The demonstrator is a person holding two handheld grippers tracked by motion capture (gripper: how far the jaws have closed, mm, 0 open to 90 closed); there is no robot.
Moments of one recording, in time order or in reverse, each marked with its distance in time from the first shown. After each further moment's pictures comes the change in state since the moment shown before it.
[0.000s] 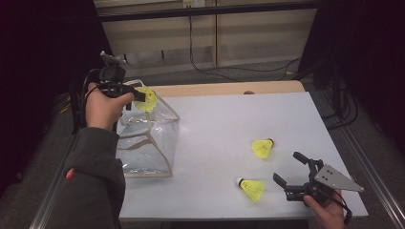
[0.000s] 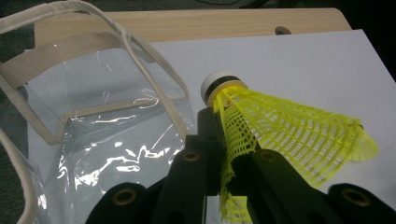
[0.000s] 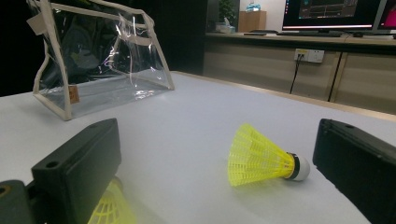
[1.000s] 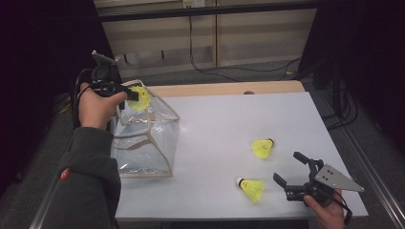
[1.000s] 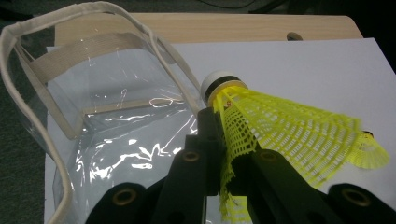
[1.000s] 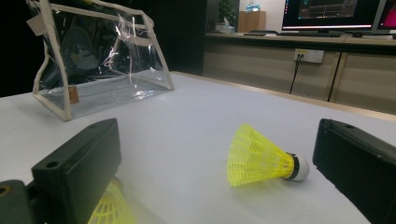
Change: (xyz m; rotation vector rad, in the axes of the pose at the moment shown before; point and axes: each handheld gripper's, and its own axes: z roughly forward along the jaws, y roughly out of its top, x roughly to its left) left arm 0.015 0.001 -0.007 -0.009 0.031 -0.028; right arm 0.000 0.000 0.000 -0.001 -0.001 0.002
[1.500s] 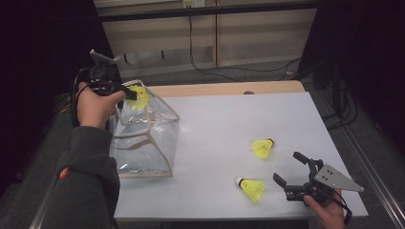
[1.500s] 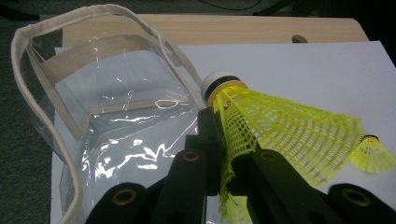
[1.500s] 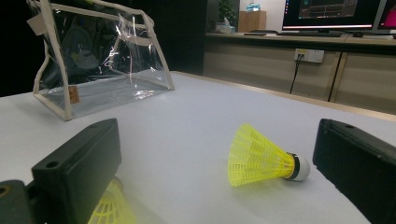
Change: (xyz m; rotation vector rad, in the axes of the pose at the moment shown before) left arm 0.004 0.002 0.000 -0.001 0.012 -0.011; right arm 0.000 0.000 0.000 0.000 0.002 -0.001
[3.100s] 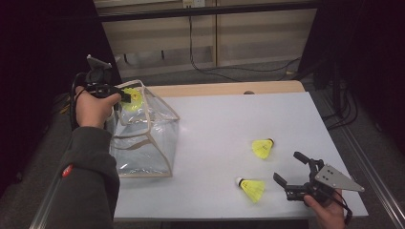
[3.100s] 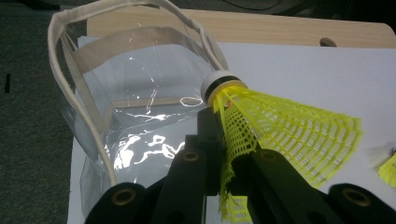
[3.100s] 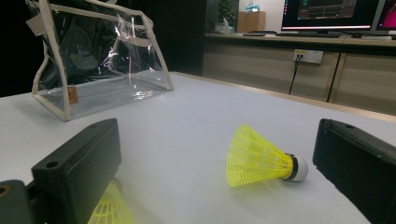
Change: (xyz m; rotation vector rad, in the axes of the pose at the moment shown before) left arm 0.025 -0.004 0.015 0.009 0.054 -0.045; right arm 0.000 0.000 0.000 -0.001 -0.005 0.000
